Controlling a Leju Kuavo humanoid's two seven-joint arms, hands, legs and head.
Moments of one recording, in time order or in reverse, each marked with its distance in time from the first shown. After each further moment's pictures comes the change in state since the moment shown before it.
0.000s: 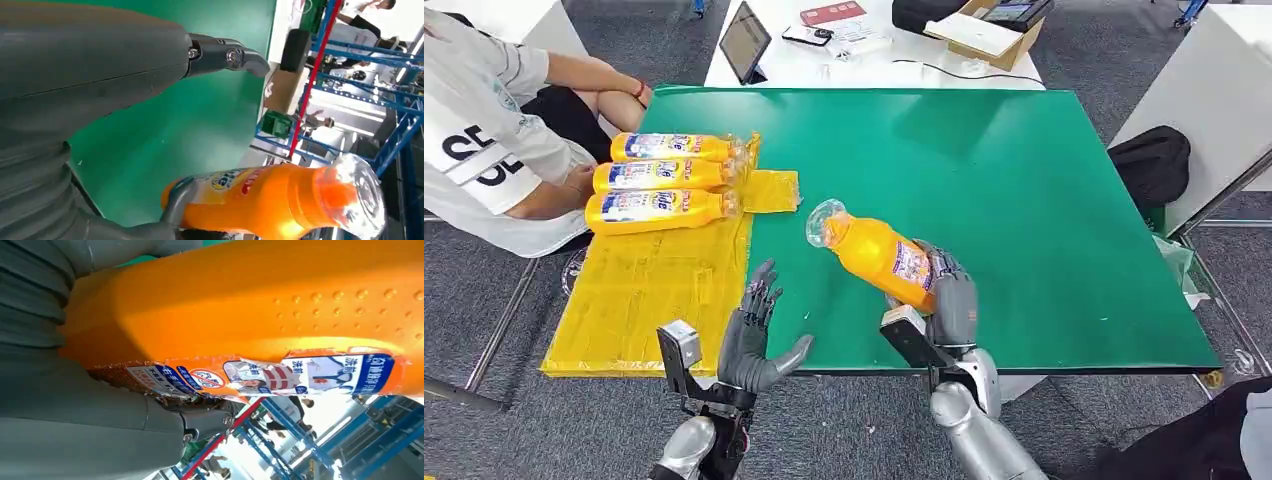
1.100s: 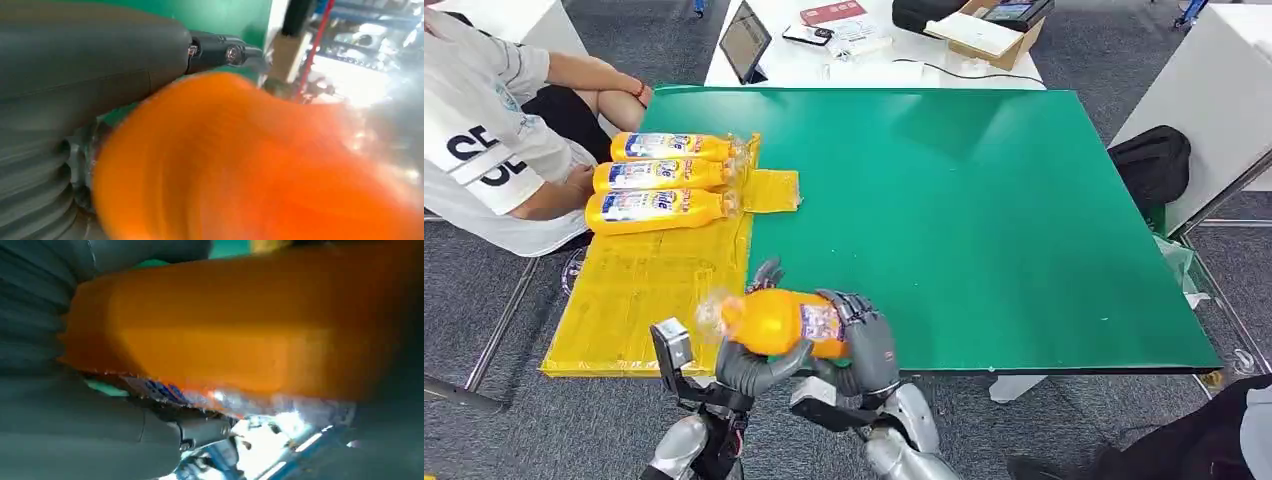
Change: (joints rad) left arm 0.005 0.030 -0.031 -0.050 0.071 -0.096 0.059; right arm 0.050 0.185 0.124 0.154 0.192 -0.024 -0.136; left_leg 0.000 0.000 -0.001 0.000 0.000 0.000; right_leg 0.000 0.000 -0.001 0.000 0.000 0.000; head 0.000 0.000
